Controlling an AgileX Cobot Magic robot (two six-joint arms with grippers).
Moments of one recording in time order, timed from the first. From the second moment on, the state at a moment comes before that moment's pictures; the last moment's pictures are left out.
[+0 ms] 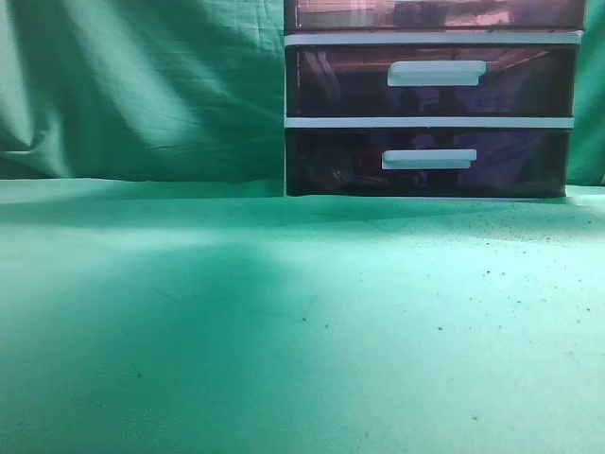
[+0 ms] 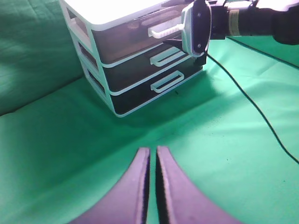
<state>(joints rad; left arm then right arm) -0.67 0.93 -1.39 0.09 0.97 0.00 0.35 1.69 -1.35 -1.74 0.07 0.59</state>
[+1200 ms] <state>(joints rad) -0.67 0.00 -0.55 -0.10 0.65 0.00 0.68 1.08 -1.11 -1.76 -0.38 1.70</state>
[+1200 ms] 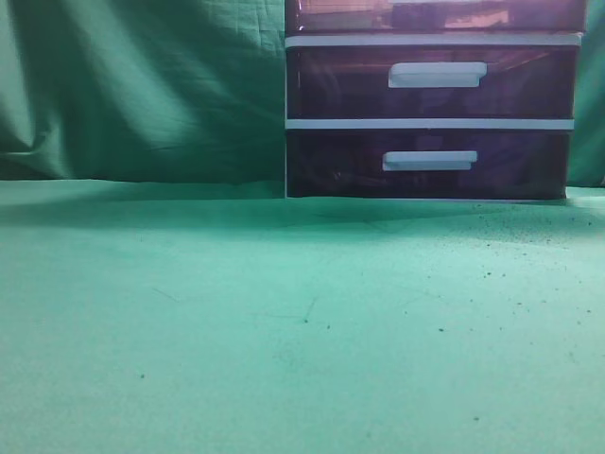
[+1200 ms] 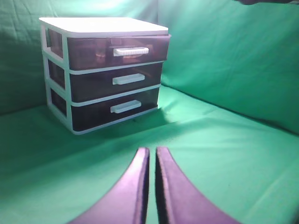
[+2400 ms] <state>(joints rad) -0.67 -0.02 0.01 -0.12 0.41 -0.06 0.68 0.66 -0.83 -1.77 -0.73 1.84</state>
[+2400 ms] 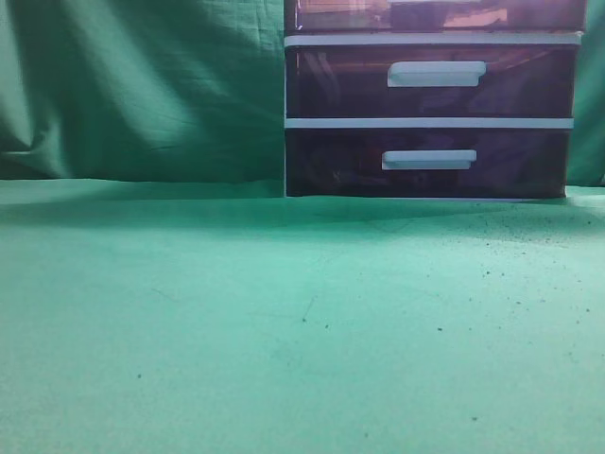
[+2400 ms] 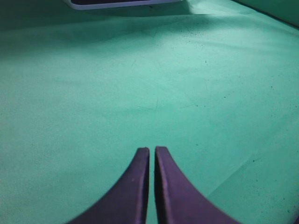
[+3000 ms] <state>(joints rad) -0.67 -0.02 0.01 -0.12 0.40 -0.06 0.68 0.62 -0.83 -1.62 -0.28 2.05</state>
